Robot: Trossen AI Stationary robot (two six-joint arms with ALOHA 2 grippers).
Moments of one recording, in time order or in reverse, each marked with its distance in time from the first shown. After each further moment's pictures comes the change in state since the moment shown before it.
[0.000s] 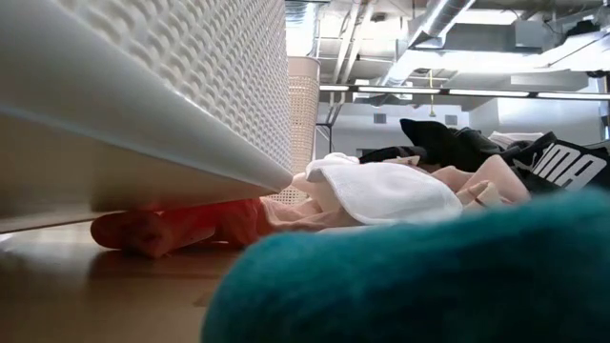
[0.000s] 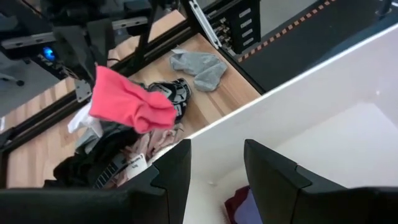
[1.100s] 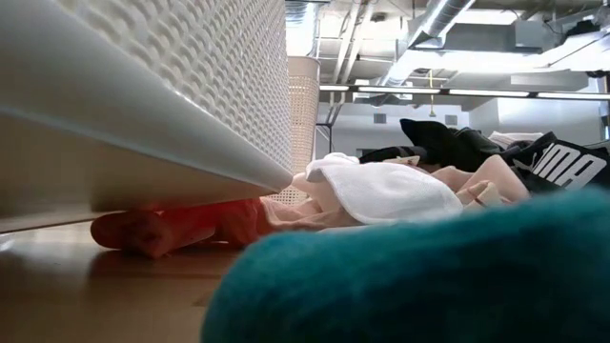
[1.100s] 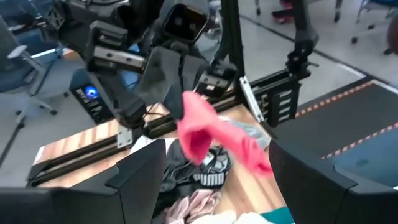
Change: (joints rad) left arm 0.219 0.000 0.000 0.316 0.140 0.015; right arm -0.019 -0.004 0.000 0.416 -0.017 -0.497
